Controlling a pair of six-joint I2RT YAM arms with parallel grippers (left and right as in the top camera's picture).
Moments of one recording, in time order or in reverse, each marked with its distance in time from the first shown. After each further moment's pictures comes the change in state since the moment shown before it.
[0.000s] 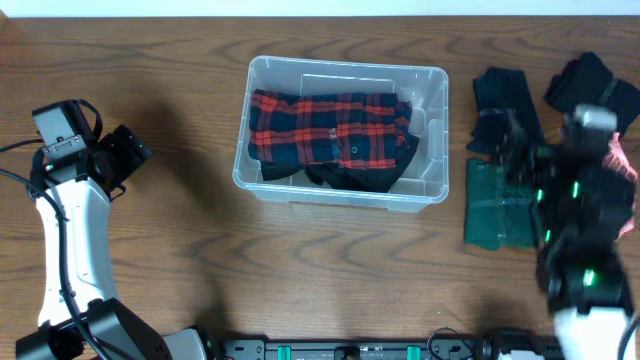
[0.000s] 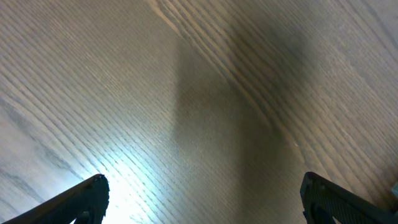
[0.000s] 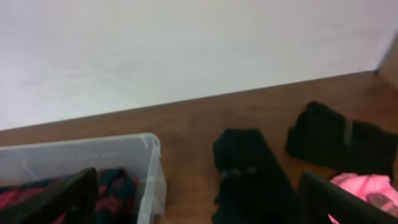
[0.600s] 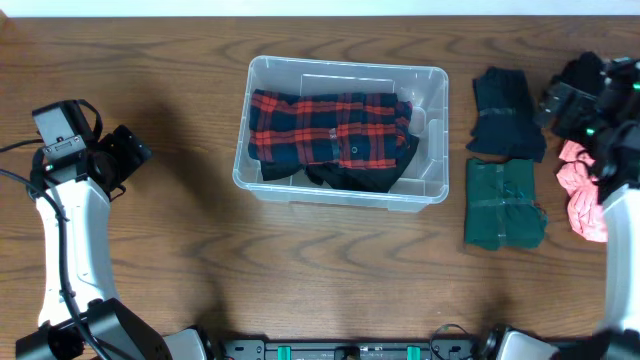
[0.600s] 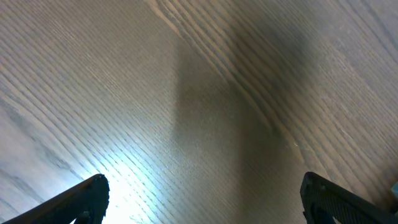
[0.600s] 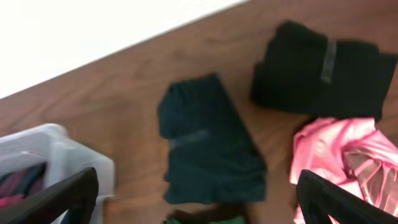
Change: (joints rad) left arm 0.000 0.000 0.000 0.001 0.000 0.000; right arm -0.371 0.496 0.288 -0.180 -0.293 -0.052
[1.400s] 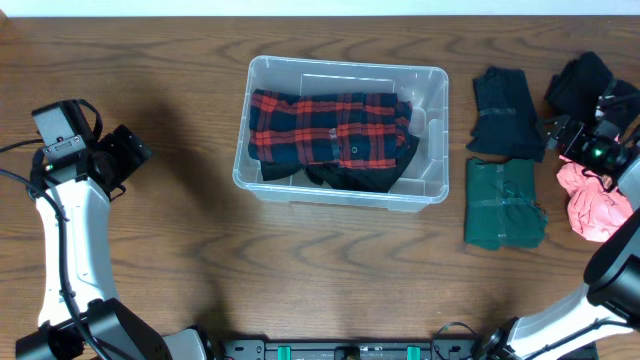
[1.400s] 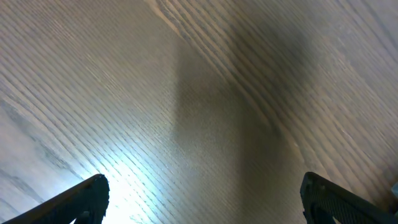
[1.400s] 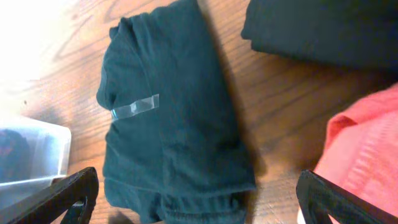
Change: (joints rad) left arm 0.000 0.000 0.000 0.000 0.000 0.000; right arm -0.198 0.499 0.003 0.206 -0.396 -0.181
